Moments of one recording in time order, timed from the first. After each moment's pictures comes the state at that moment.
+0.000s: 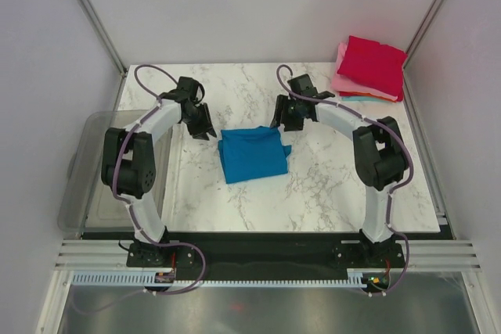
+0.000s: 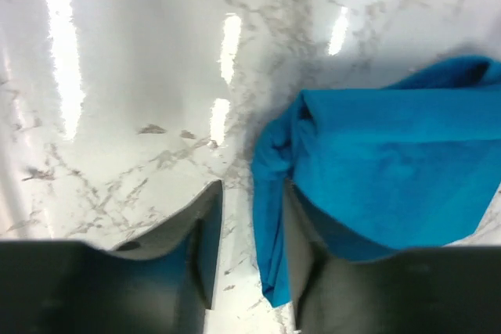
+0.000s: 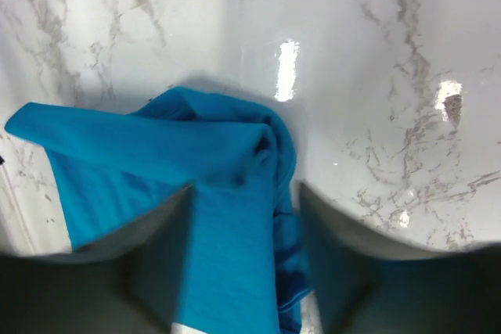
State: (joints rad) left arm -0.21 1.84 1.37 -0.66 0.19 -0.48; right arm 0.42 2.00 1.50 -0.44 -0.19 0.54
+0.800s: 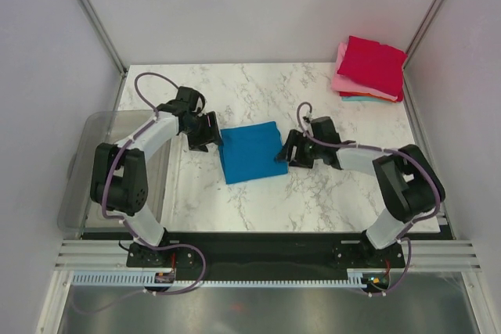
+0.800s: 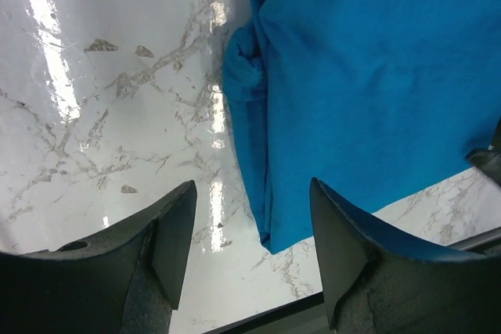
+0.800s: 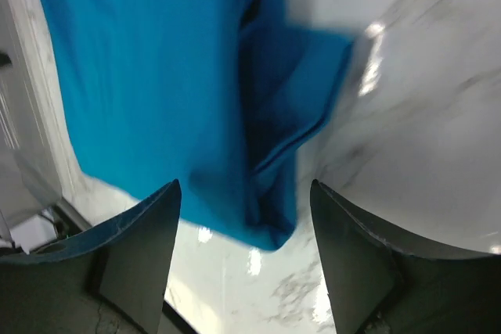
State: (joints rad) left arm -0.24 1.70 1.21 -0.65 0.25 -0.43; right arm 0.33 1.70 0.84 0.04 -0.44 0.64
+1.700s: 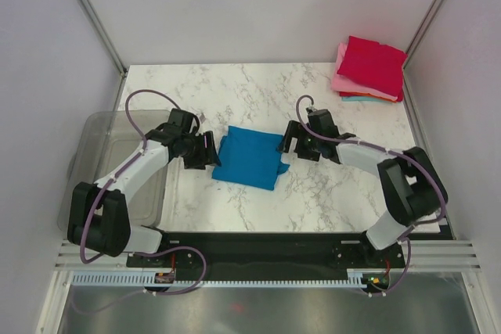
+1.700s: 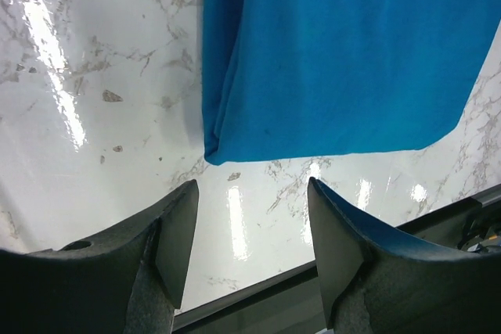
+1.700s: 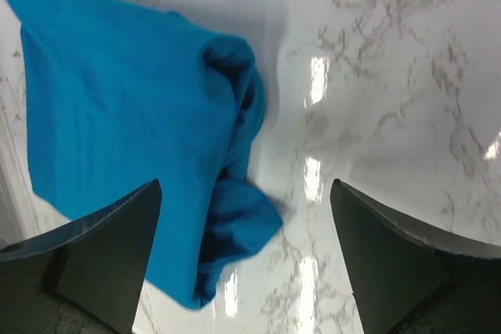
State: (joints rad) left arm -0.28 1.37 0.91 -0.60 0.27 -0.38; right arm 0.42 1.57 0.83 -0.07 -0.19 0.66
